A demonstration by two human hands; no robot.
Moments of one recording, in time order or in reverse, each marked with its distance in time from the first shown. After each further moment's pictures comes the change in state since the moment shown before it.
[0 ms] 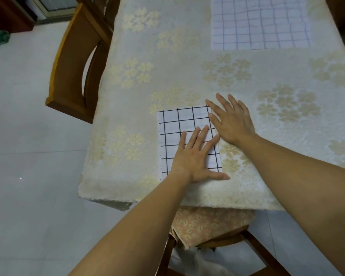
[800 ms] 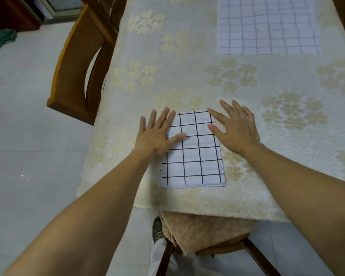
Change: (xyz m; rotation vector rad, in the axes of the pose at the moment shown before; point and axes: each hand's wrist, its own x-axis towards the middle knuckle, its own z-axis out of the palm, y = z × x) left_hand 0.013 -0.117 -0.043 -0.051 -0.035 -0.278; right_hand -0.003 0.005 0.006 0.040 0.096 -0.040
